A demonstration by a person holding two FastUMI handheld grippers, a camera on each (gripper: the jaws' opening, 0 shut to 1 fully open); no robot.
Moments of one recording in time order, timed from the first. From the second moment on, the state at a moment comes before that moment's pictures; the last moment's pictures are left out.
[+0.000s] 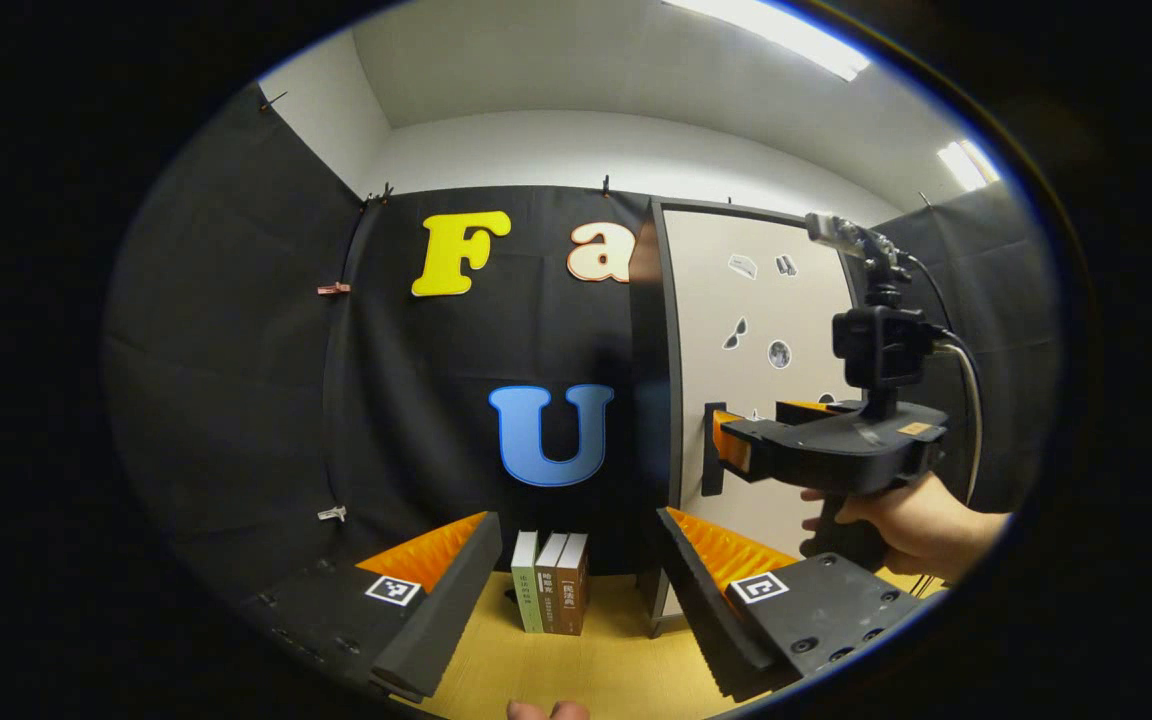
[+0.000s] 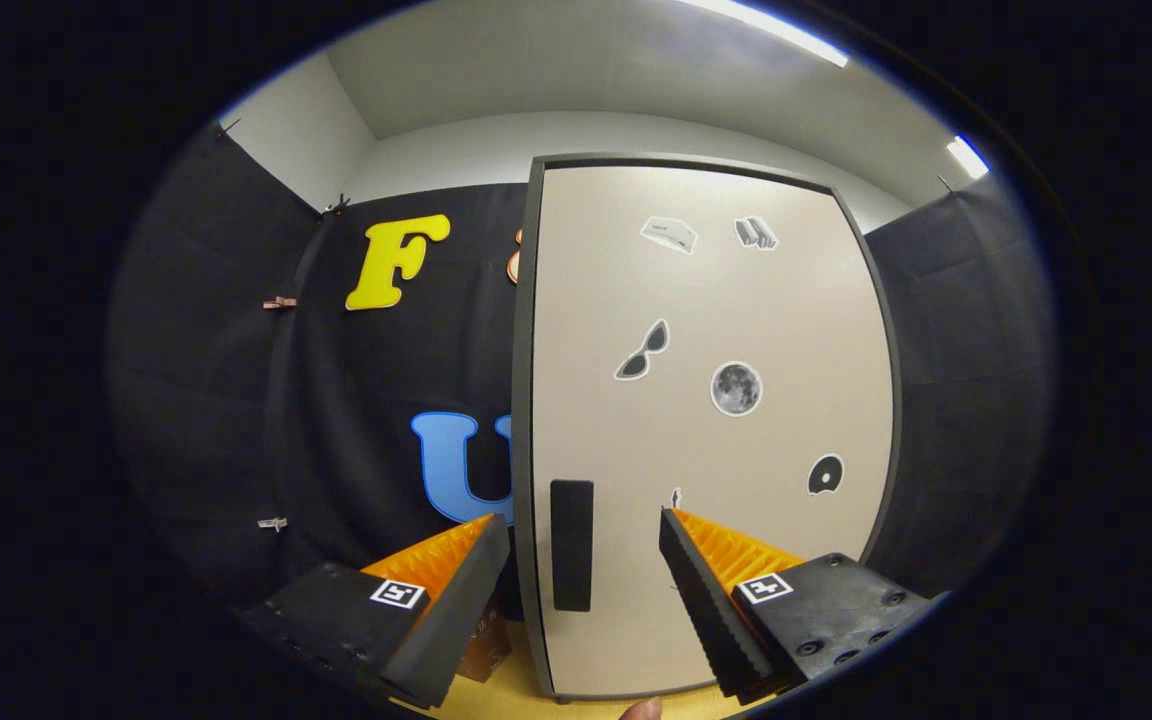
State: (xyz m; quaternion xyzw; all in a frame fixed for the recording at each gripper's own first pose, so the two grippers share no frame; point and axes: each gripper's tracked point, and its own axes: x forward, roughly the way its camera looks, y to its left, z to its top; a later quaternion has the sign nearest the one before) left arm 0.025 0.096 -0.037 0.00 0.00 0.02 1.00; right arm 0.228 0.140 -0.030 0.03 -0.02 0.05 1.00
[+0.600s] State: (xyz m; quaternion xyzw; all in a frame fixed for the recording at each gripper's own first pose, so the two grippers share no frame) left arm 0.014 0.135 -0.049 0.00 0.03 0.05 1.00; right arm 0.296 0.150 -0.085 0.06 0.04 0.03 1.00
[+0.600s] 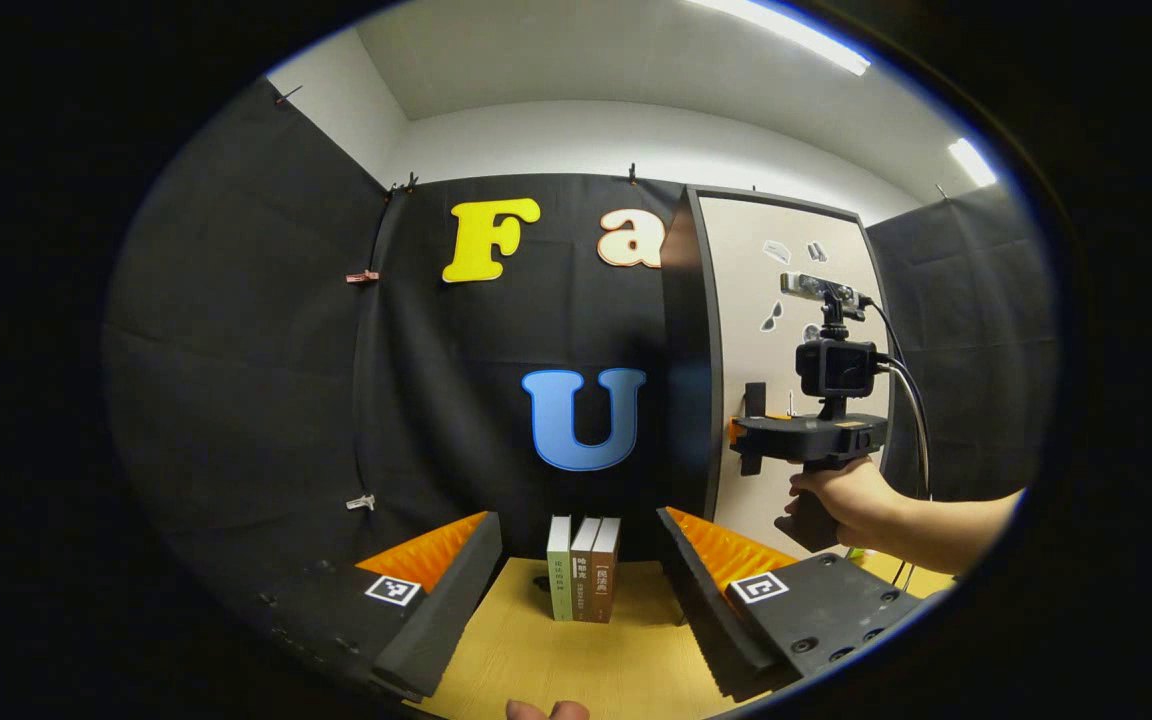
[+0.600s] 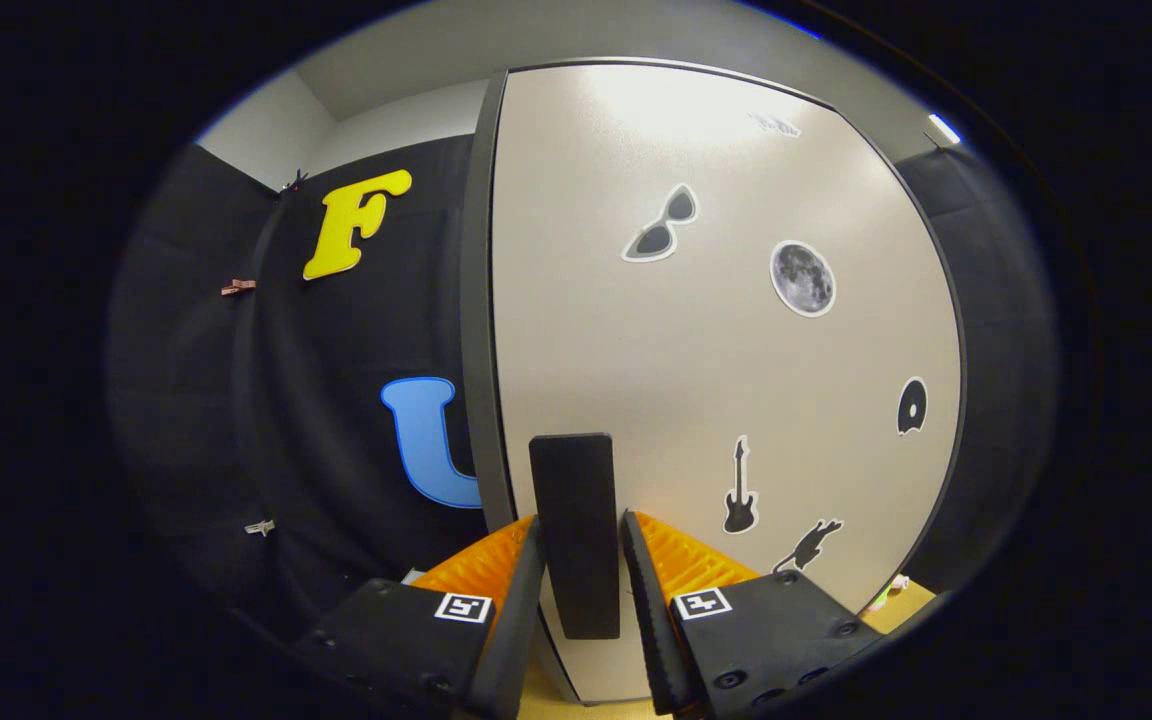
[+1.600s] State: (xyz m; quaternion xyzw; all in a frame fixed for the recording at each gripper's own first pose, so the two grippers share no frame) left arm -0.008 0.089 -0.026 -0.01 0.00 0.05 1.00; right arm 0.209 0.132 -0.071 0.06 0.06 0.14 0.99
